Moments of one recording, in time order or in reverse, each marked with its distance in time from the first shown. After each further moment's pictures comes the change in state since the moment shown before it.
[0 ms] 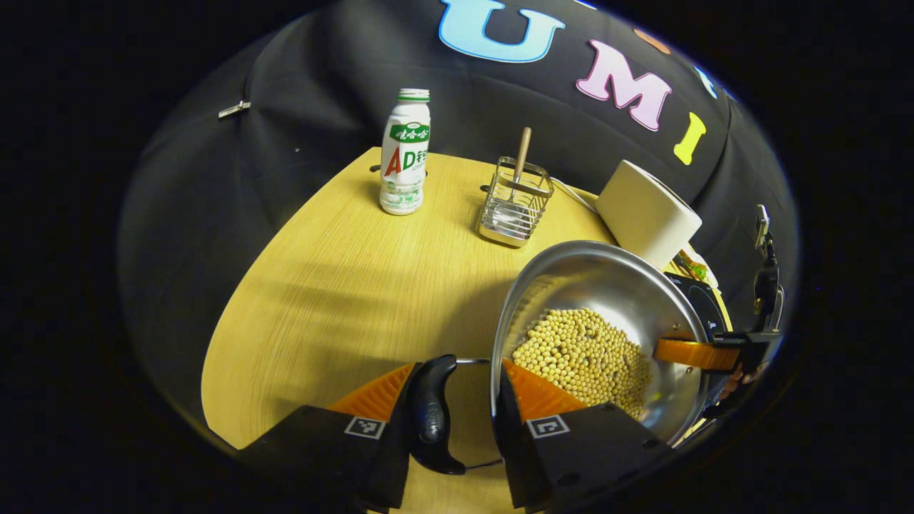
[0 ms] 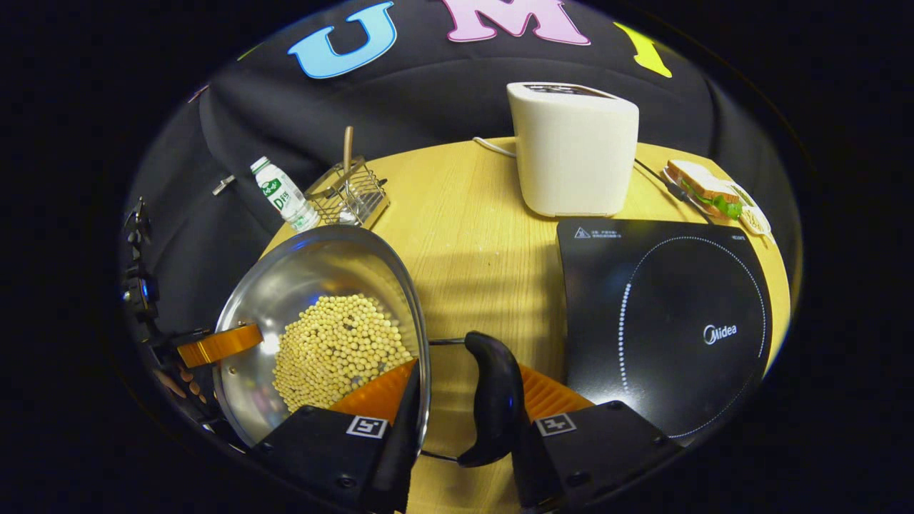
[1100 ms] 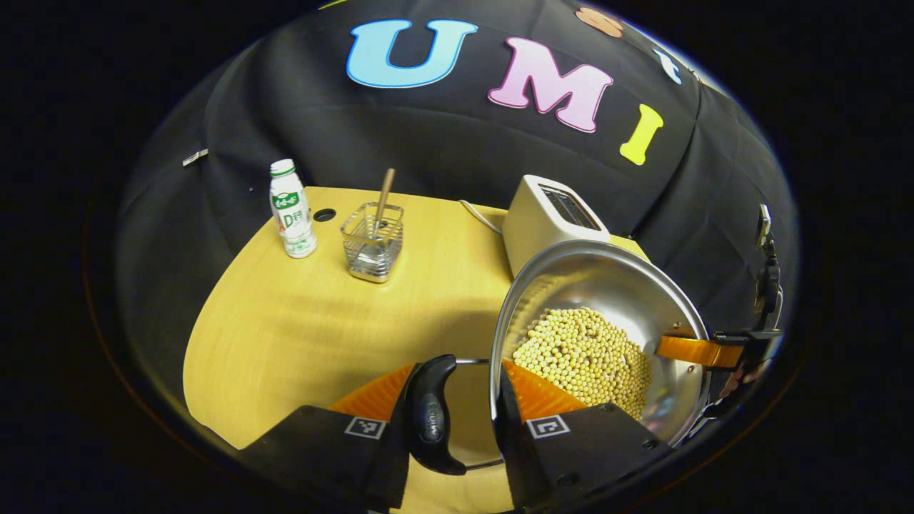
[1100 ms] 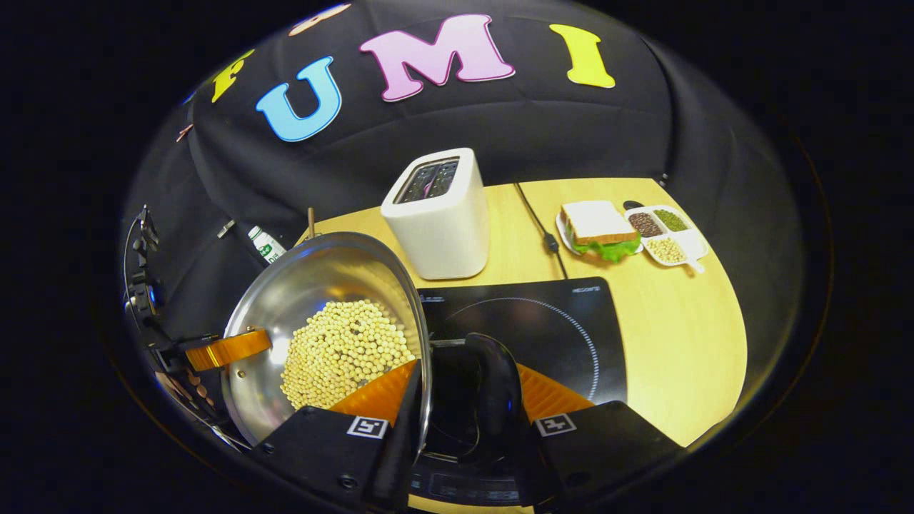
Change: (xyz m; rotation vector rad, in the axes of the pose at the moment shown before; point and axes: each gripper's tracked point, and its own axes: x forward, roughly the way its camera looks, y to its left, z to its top) left arm -0.037 -0.217 0.040 0.054 -0.048 -0.063; right arm -0.133 -0.171 0.076 0.043 -0.099 -0.018
